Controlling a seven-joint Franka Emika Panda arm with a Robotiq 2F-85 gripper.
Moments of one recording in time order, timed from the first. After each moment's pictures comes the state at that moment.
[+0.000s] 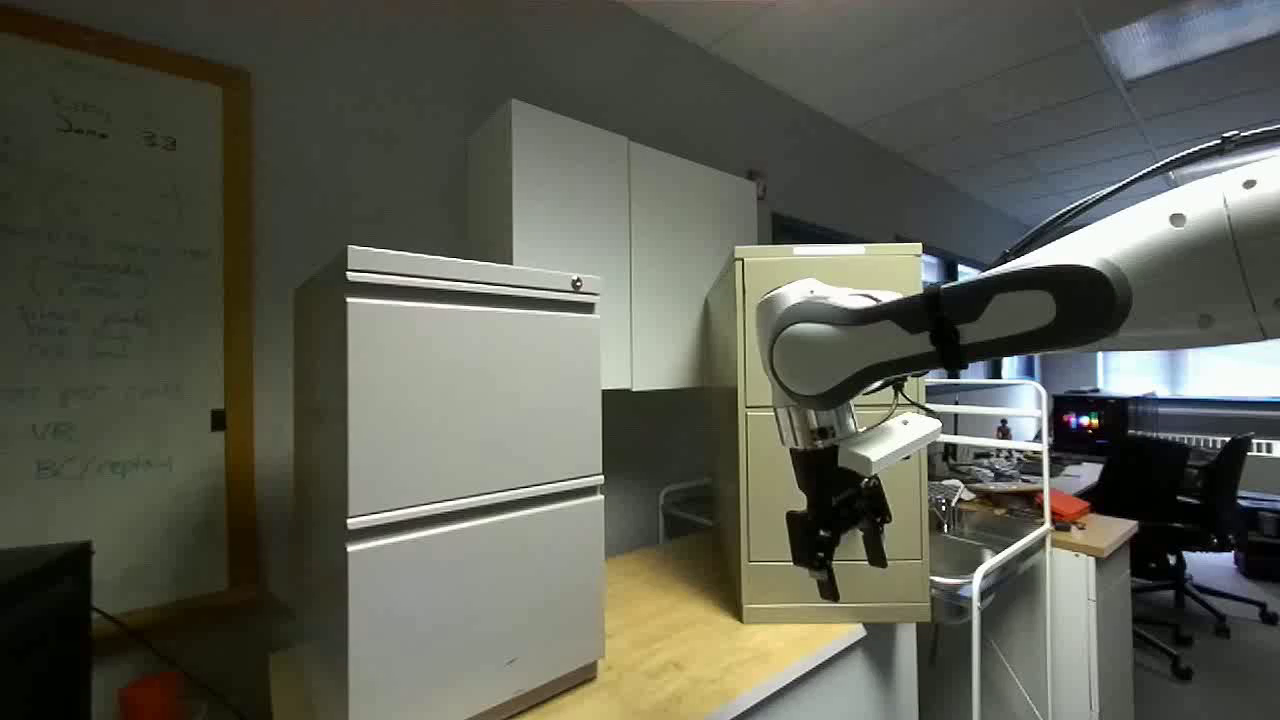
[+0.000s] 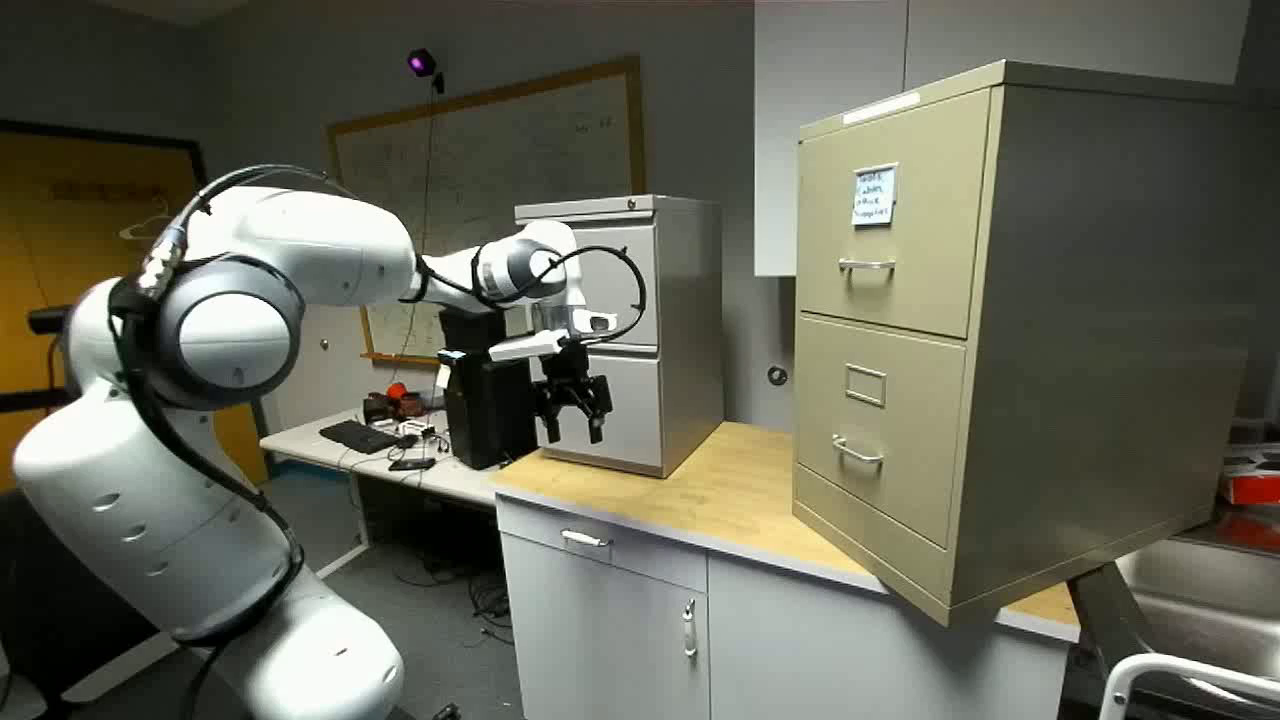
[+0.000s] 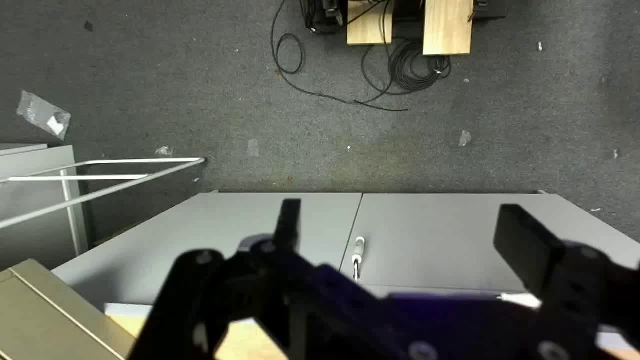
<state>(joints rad) -0.03 -0.34 0.08 -2.06 -0.15 1.58 0.08</state>
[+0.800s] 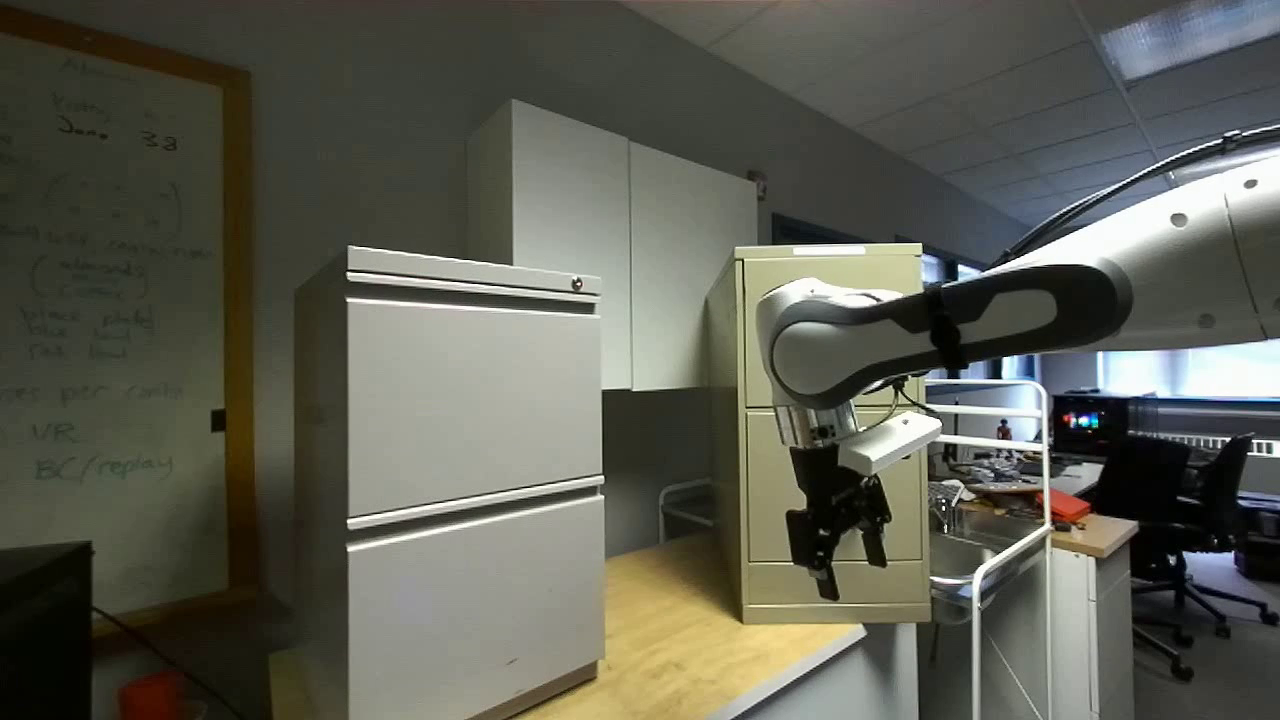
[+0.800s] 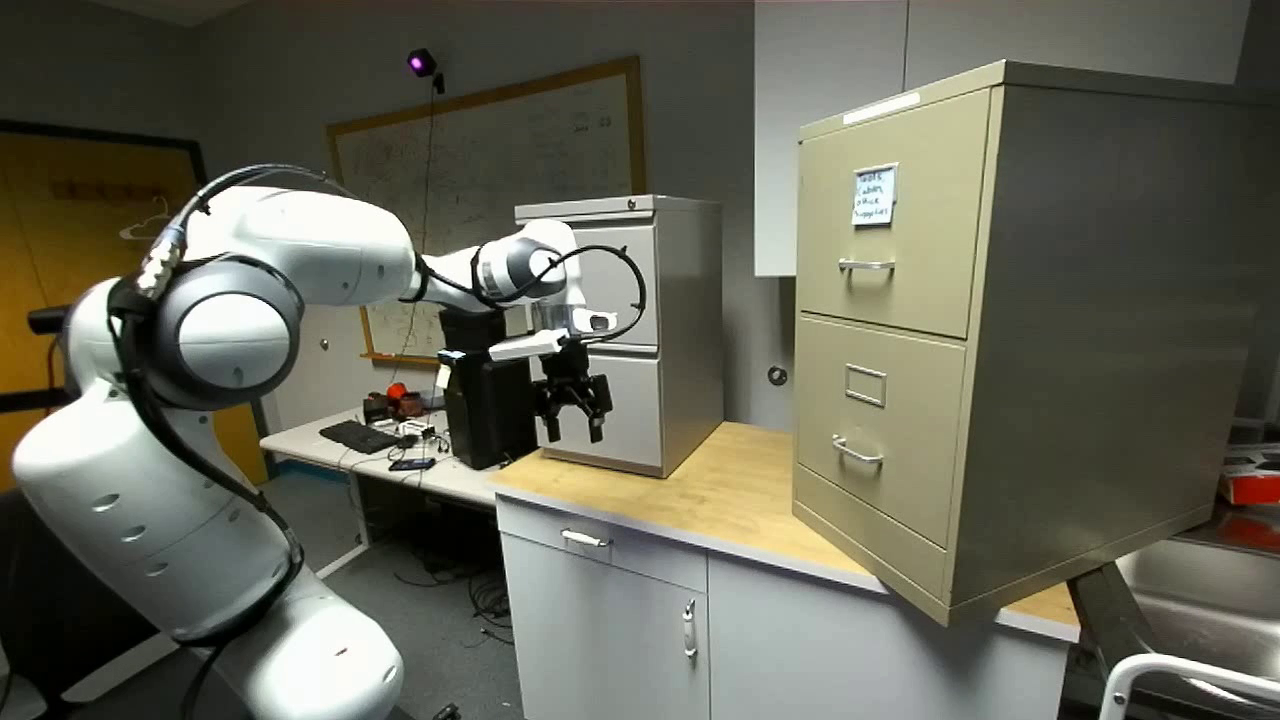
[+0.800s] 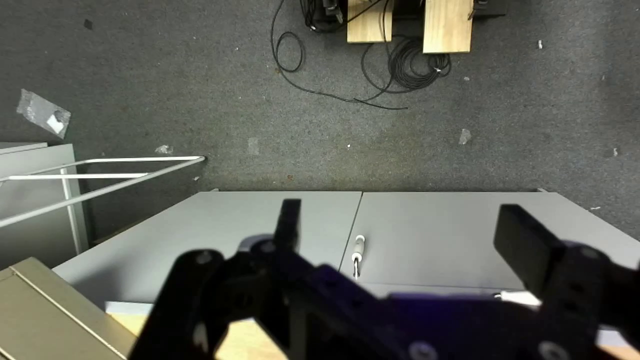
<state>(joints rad) -0.03 -0.34 0.08 -2.05 -0.15 1.58 0.08</state>
